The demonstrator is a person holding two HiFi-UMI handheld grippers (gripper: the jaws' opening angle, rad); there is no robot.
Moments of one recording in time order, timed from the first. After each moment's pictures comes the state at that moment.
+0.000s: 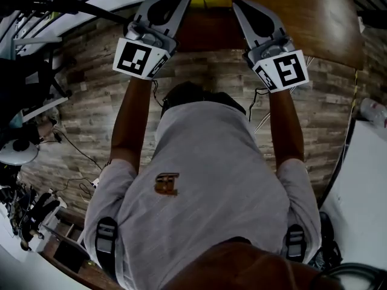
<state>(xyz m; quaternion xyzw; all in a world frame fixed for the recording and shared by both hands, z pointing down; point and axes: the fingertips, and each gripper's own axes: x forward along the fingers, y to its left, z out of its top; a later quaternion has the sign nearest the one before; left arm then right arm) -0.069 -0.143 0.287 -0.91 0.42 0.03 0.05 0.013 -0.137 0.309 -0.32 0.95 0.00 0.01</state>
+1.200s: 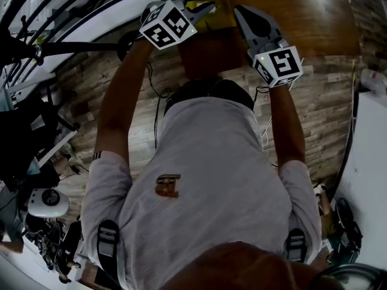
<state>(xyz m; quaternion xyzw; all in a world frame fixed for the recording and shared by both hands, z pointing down) 0.032 -0.180 0.419 -0.94 0.11 -0.30 0.12 0.062 -0.147 0.357 -0.44 0.89 -0.03 -0.06</state>
